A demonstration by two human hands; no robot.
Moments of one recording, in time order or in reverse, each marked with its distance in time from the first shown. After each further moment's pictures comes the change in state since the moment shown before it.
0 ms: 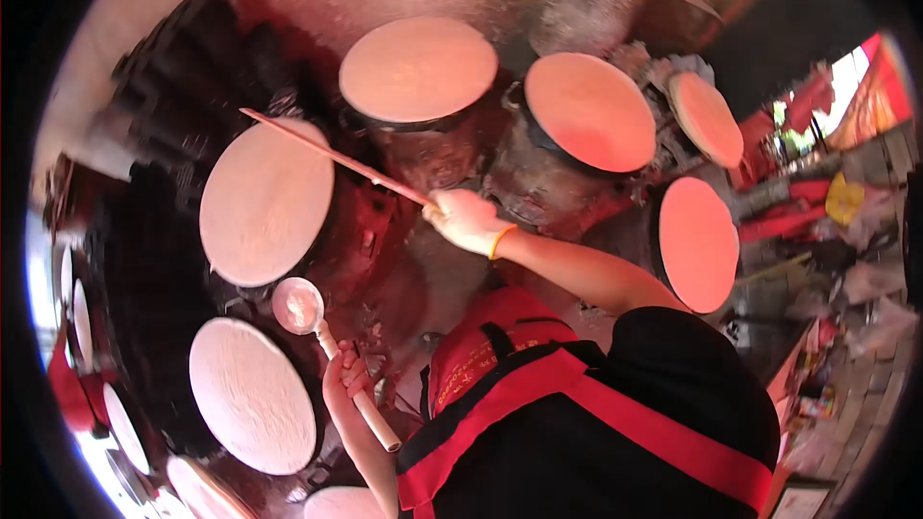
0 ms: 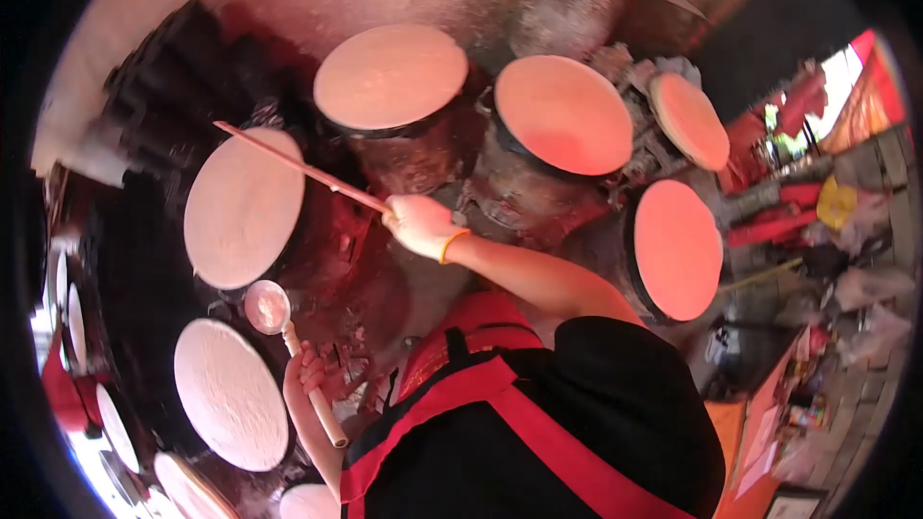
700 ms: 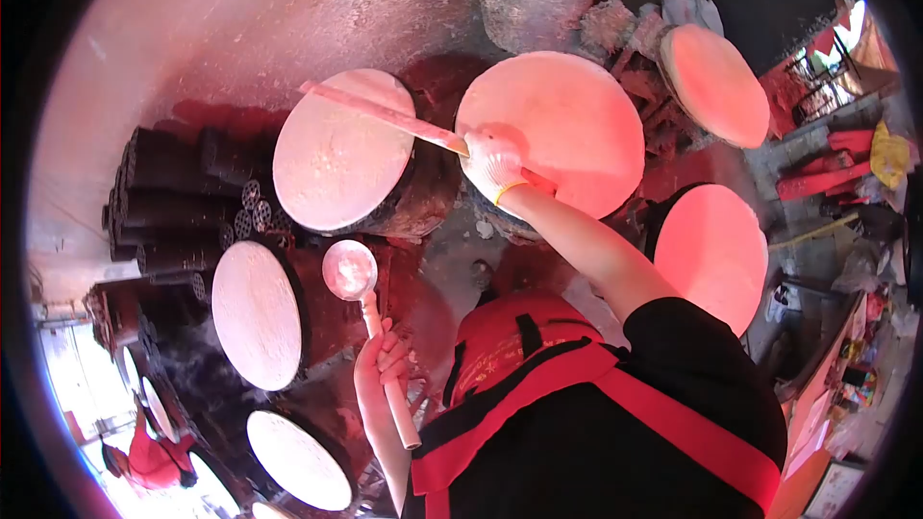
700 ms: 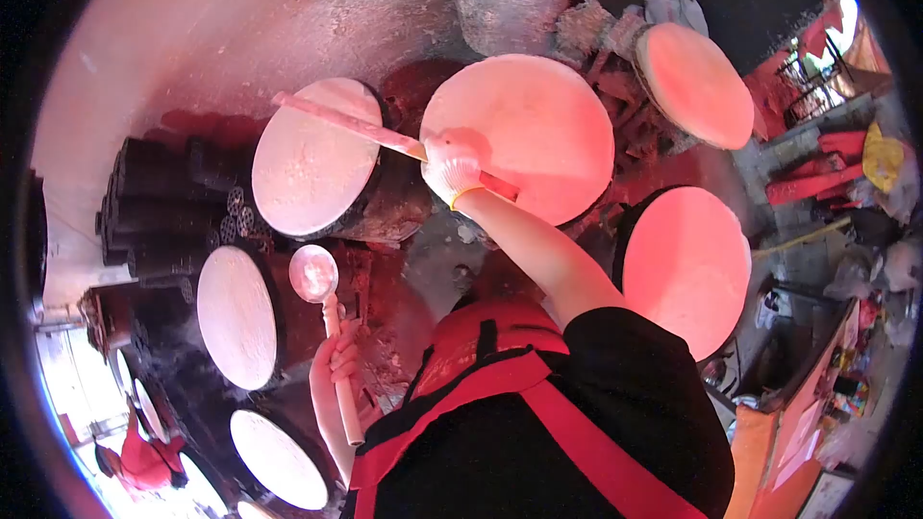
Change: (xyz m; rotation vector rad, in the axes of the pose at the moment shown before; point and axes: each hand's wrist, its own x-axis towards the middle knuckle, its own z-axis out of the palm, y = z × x) left_hand 0.174 -0.187 0.204 0.198 0.123 -0.241; right_hand 0.174 0.286 -0.129 -0.303 0.522 0.105
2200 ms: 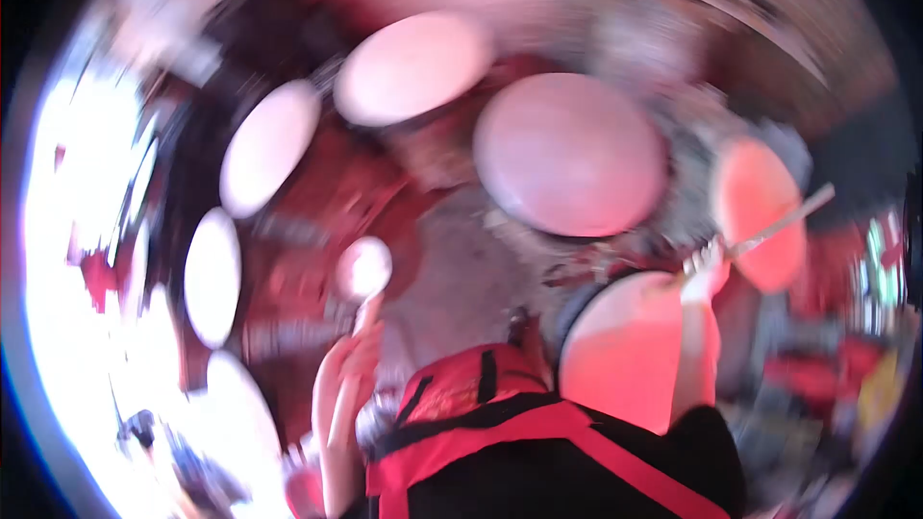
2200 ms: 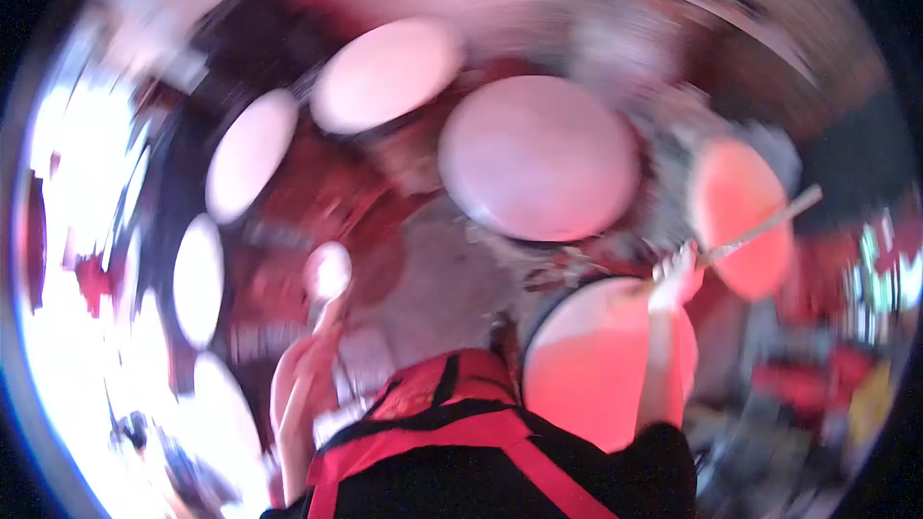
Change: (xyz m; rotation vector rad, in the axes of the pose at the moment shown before) left_hand -0.115 -0.247 -0.011 -0.361 -0.029 0.194; right_hand -0.123 0.332 -0.242 1.483 0.335 0.727
